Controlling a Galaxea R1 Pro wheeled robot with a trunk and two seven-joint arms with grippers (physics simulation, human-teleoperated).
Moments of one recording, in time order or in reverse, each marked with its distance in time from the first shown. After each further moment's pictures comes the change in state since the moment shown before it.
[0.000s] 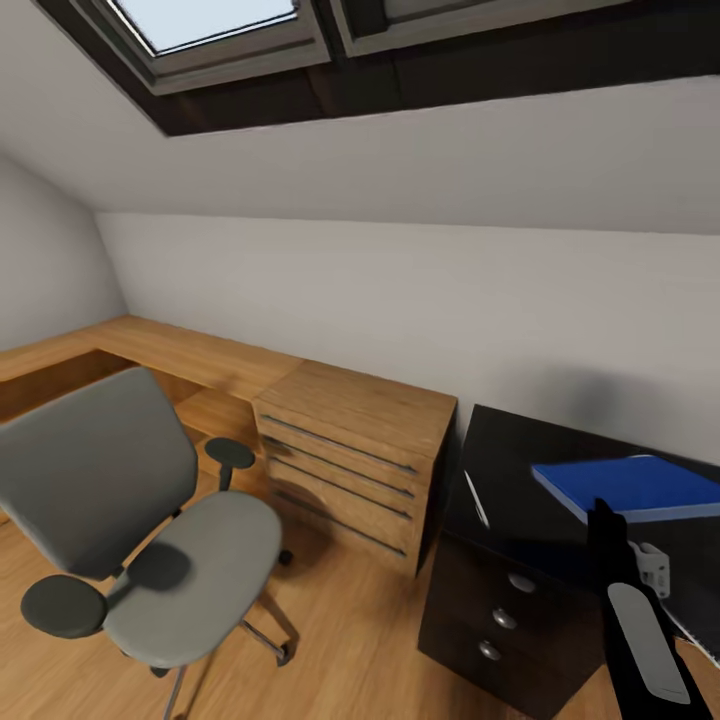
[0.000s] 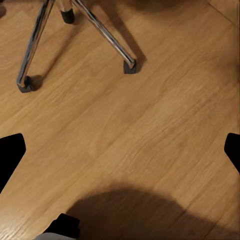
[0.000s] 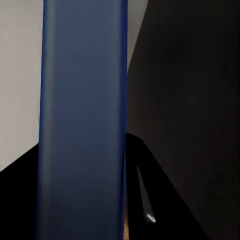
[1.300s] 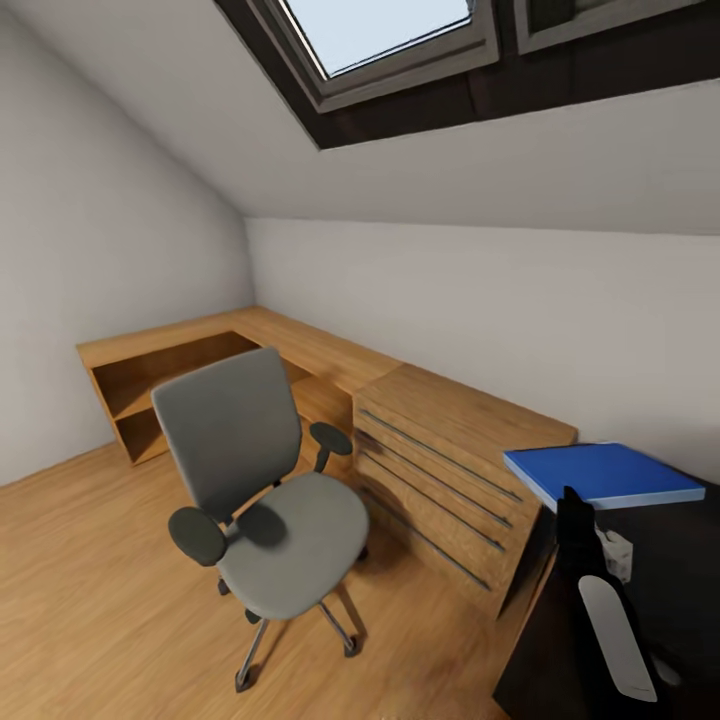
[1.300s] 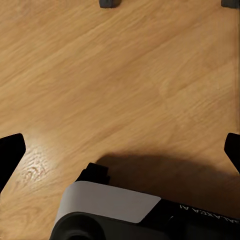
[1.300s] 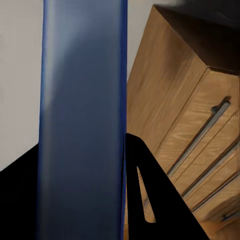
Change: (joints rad) left arm 0.000 0.049 -0.002 0.000 -0.003 0.301 -0.001; right arm 0.005 0.096 0.044 -0.080 0.002 0.009 -0.004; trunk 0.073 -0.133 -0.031
